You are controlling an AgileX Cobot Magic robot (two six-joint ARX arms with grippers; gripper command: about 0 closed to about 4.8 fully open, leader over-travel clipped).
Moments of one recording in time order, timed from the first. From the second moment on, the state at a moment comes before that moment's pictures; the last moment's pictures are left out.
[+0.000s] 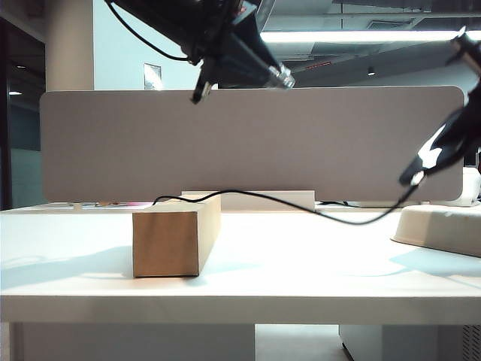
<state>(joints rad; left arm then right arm) -0.58 1.73 1.51 -0.60 0.77 0.02 -0.04 1.19 0.54 0.23 -0.41 0.74</state>
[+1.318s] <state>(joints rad) -0.58 1.46 1.51 -0.77 0.17 0.23 -0.05 1.51 0.54 0.31 -0.27 0.75</state>
